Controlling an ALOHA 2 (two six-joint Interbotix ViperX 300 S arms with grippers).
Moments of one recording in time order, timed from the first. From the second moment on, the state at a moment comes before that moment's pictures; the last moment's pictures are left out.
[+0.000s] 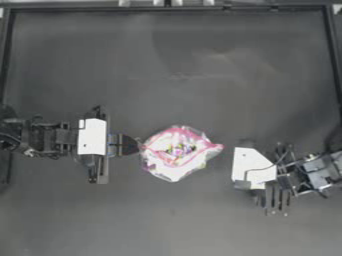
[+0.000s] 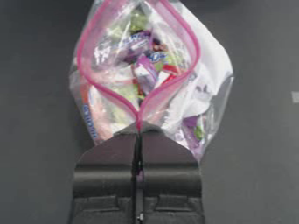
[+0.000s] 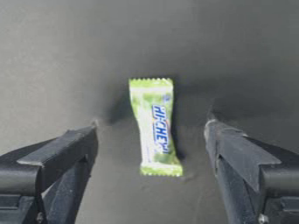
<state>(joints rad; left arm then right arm) 0.08 -0.06 0.97 -0.05 -0.44 0.19 0.23 -0.13 0.88 -0.17 0.62 0.59</state>
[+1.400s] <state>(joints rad) 0.07 -0.06 0.97 -0.05 -0.44 0.19 0.27 -0.07 0.85 -0.17 0.66 0.59</state>
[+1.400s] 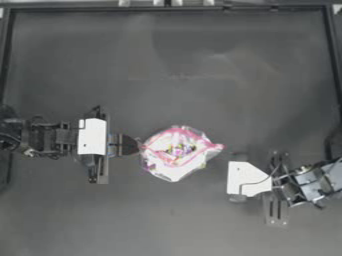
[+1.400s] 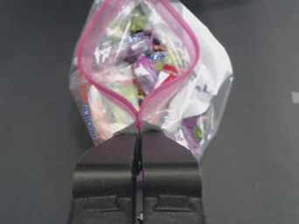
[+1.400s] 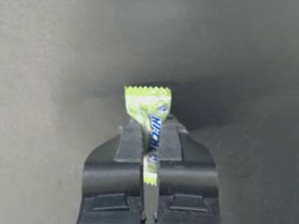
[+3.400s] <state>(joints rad) 0.07 -0.06 0.97 -0.05 -0.49 0.20 -0.01 -0.03 0.54 -0.47 0.40 0.52</state>
